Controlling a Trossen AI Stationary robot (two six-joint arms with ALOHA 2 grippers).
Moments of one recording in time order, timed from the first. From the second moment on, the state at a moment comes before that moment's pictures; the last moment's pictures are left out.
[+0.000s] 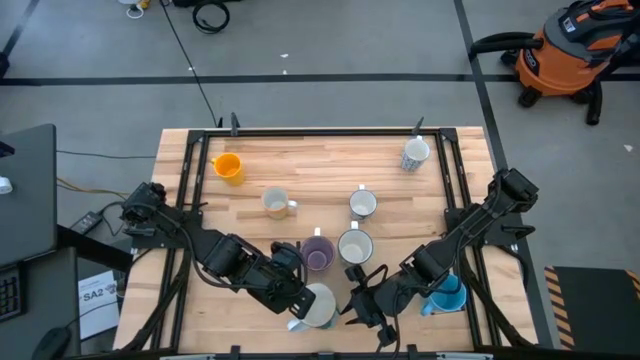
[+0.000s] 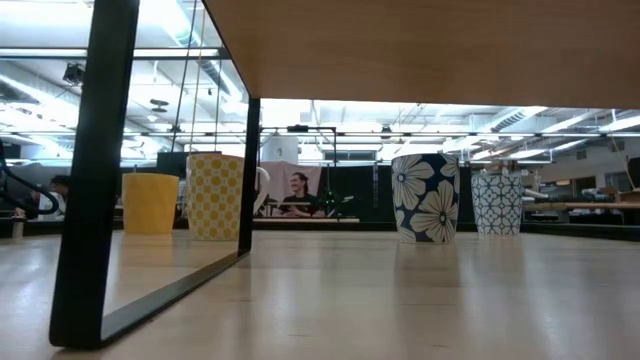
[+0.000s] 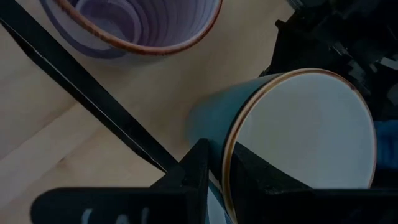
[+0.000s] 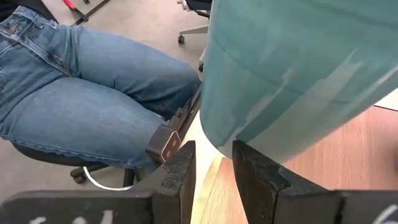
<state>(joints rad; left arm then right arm) -0.57 1.77 1.85 -0.96 -0.24 -1.46 0.64 1.68 1.31 -0.25 0.14 0.19</state>
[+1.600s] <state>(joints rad) -0.57 1.77 1.85 -0.96 -0.26 -1.45 0.64 1.68 1.28 -0.20 0.14 0.21</state>
